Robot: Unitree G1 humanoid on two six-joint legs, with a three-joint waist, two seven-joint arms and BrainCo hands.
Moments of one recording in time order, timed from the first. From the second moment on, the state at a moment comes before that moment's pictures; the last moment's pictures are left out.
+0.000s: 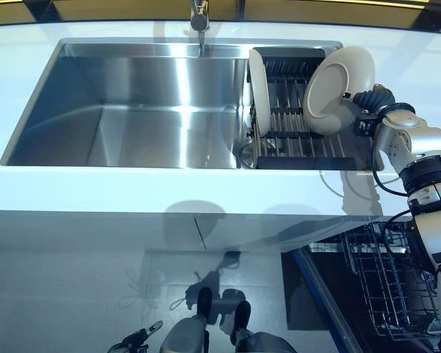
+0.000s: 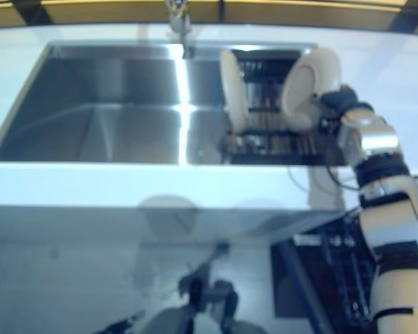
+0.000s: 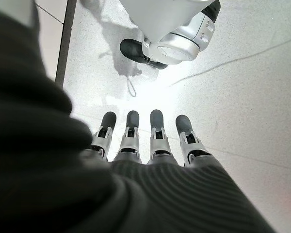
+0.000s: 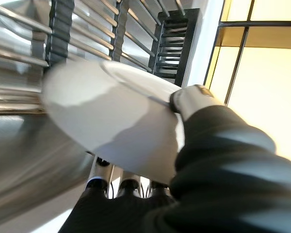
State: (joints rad) left arm -0.04 0.29 -0.22 1.28 -0.54 0.03 -0.08; right arm -1.19 -0.76 0.39 0.93 0.61 0.32 -0.08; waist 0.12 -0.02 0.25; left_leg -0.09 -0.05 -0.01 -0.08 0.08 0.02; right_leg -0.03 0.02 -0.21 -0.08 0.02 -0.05
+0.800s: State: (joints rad) left arm -0.04 0.29 -0.21 1.28 -0.52 0.03 -0.08; right arm -1.22 -0.81 0.40 0.84 0.74 0.25 -0.15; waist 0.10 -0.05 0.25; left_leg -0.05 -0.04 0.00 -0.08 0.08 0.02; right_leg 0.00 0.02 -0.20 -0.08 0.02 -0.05
